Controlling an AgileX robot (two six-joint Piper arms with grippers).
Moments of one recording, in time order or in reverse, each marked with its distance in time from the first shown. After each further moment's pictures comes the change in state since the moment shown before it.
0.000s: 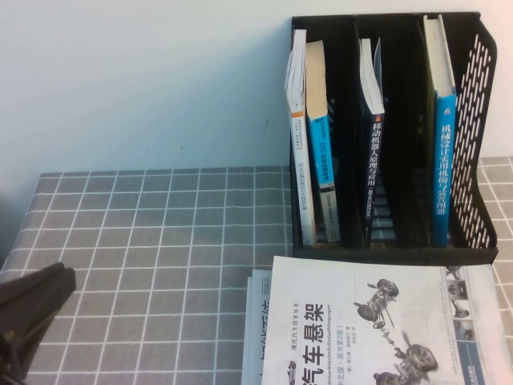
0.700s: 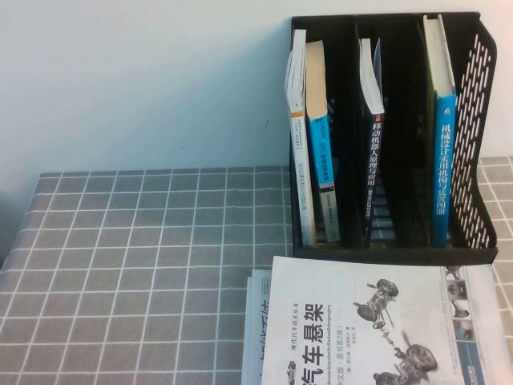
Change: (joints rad) right arm 0.000 0.000 0.000 0.000 0.002 0.000; left arm 0.468 -0.451 0.373 -0.251 0.130 0.000
